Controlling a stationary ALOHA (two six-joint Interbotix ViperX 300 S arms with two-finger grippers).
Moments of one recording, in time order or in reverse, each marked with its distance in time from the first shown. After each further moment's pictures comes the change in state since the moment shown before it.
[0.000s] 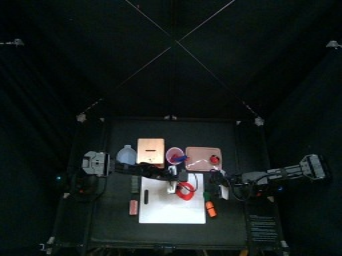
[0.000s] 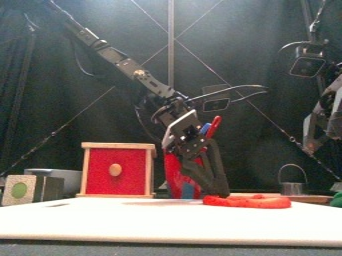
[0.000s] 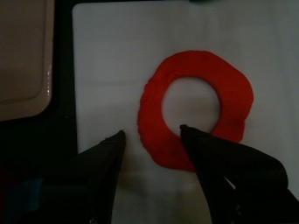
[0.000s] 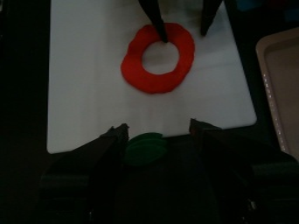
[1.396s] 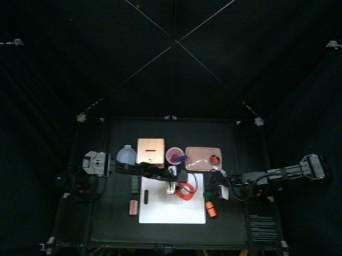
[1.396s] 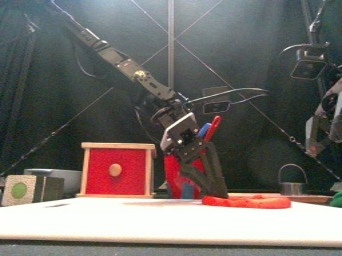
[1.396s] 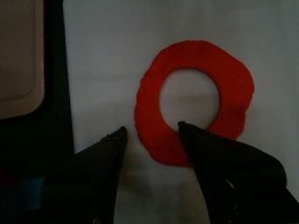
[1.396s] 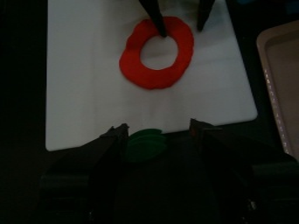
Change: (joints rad) left arm -0.006 0.012 -0.003 0.051 0.054 -0.026; right arm 0.000 0.000 0.011 0.008 0.000 0.000
